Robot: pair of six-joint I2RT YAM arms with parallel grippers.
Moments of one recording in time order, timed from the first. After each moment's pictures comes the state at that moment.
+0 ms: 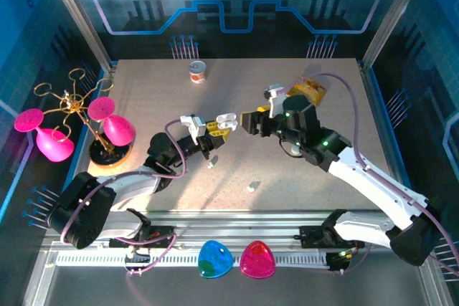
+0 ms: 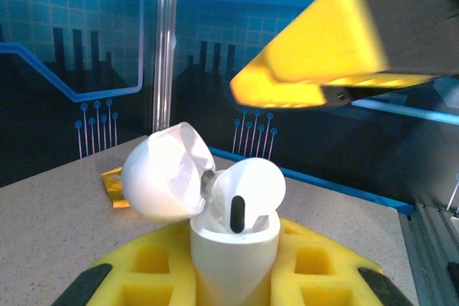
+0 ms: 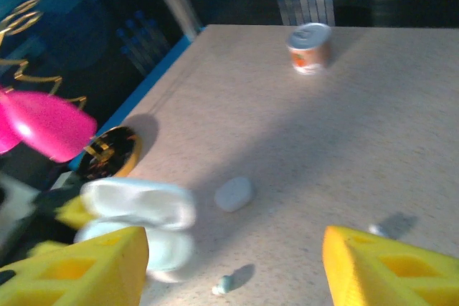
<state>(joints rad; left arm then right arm) -0.50 1.31 0.40 1.11 0.55 -0.21 0.65 1.12 1.03 -0.30 -0.04 0.42</state>
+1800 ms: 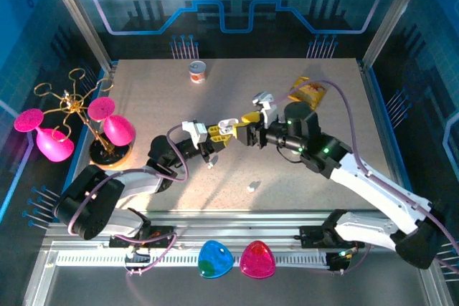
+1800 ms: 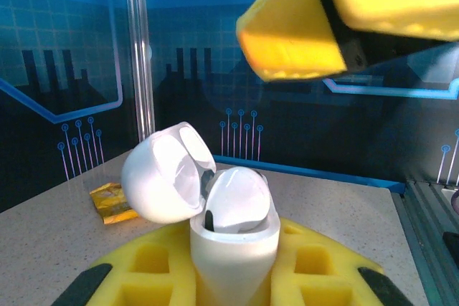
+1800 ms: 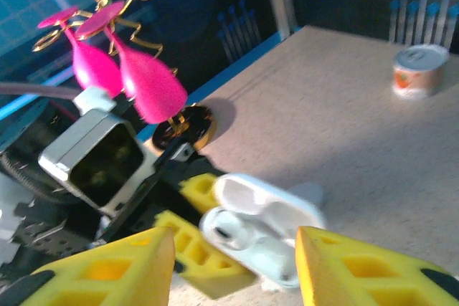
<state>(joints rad) -0.49 1.39 0.38 1.25 0.63 -0.13 0.72 1.08 0.98 -0.19 -0.24 0.28</state>
